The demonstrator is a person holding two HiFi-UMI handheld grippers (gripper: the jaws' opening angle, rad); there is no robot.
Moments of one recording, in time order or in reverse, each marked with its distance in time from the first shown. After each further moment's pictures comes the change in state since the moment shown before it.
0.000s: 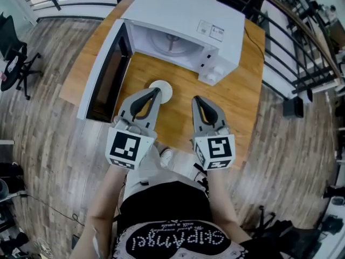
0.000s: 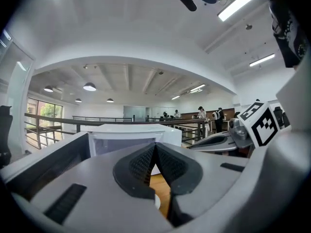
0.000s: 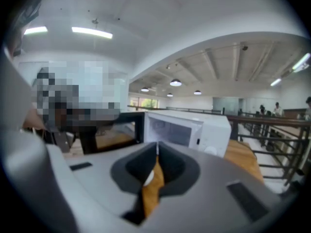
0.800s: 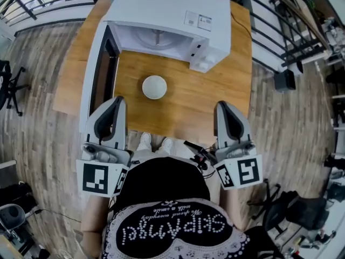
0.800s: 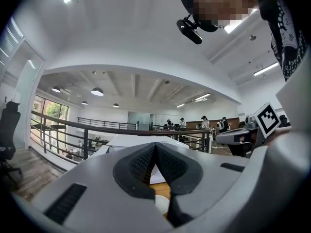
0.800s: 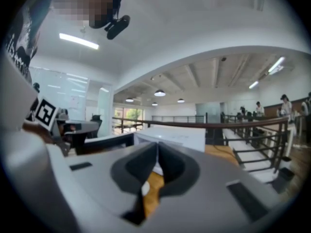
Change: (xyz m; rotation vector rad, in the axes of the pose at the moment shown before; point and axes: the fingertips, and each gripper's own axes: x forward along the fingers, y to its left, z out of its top) left arm -0.069 0.055 0.062 -0.051 -0.083 0.043; right arm -0.086 -0.014 0.082 0.111 -0.120 -0.185
